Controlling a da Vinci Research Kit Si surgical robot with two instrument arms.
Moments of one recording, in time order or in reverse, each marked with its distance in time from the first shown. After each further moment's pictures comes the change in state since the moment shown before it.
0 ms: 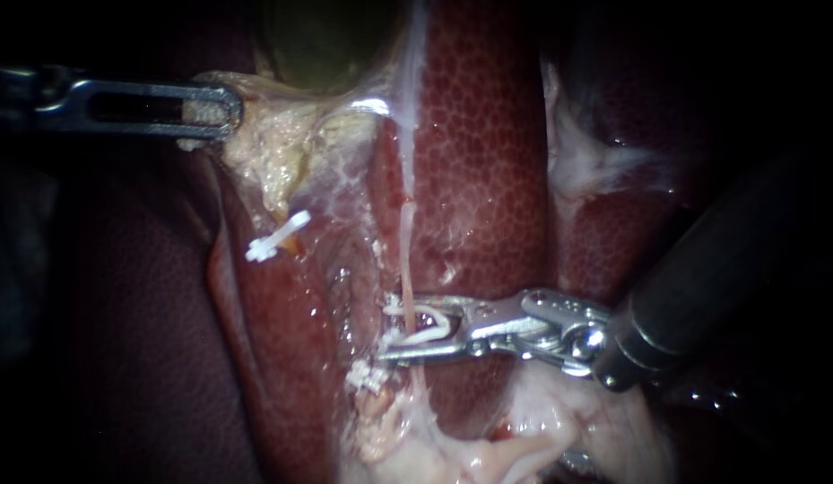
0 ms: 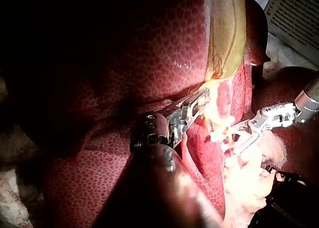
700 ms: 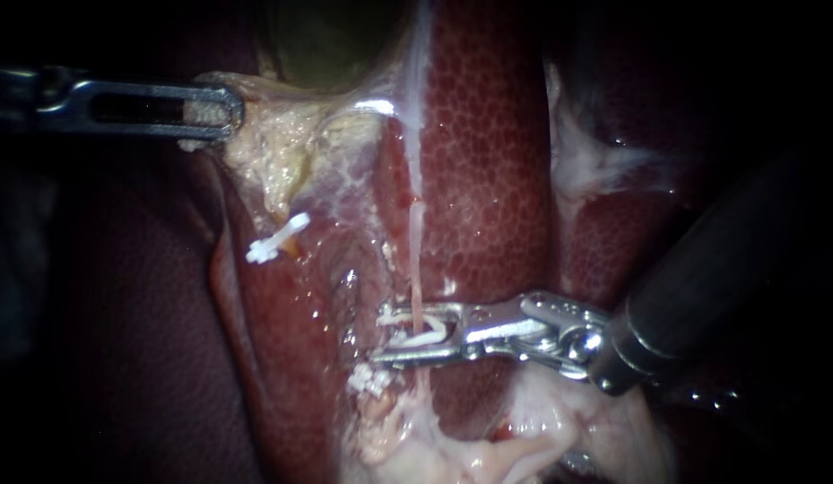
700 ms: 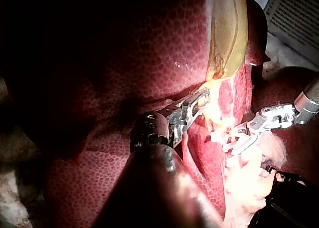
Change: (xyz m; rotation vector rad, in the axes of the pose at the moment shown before) right arm -0.001 0.000 -0.001 0.010 0.000 0.006; left arm 0.000 0.000 0.000 -0.001 -0.001 0.000
